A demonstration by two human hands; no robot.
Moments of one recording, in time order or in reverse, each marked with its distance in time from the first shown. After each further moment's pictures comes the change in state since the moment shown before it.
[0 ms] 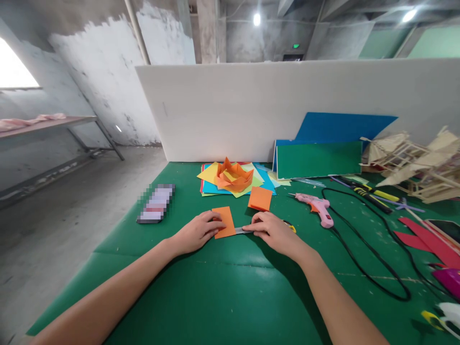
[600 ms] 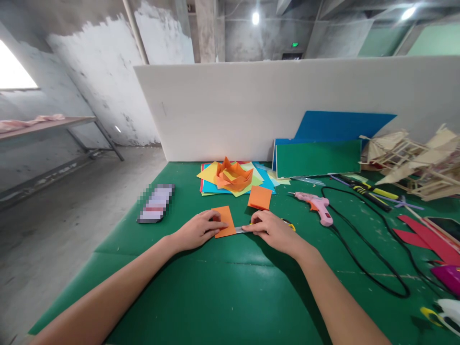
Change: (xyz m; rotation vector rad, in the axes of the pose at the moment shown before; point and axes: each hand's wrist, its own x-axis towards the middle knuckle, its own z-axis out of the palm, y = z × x) left_hand 0.003 -0.003 -0.001 -0.020 -0.027 0.020; right_hand 0.000 0.004 0.003 -0.024 0.020 -0.068
